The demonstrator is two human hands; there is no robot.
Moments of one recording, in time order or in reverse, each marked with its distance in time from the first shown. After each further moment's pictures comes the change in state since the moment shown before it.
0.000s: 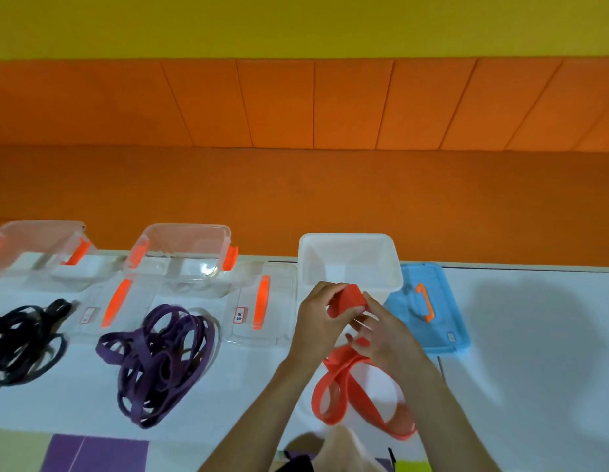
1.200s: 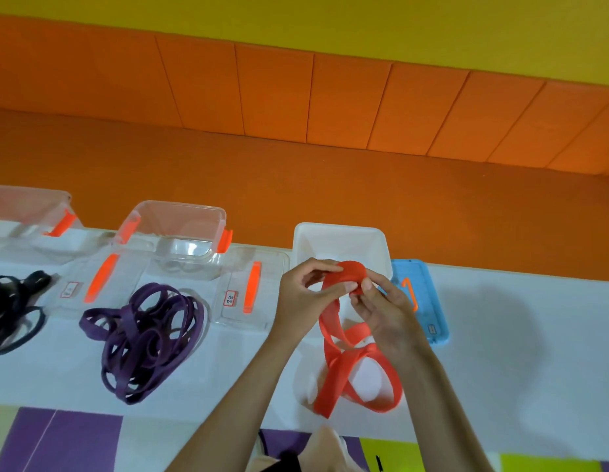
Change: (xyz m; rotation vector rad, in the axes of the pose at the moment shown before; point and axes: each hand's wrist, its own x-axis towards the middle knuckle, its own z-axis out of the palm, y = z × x) left_hand -0.011 0.041 -0.047 -0.565 0.062 0.038; right_hand -0.066 -0.010 0.024 -0.077 -0.247 -0.463
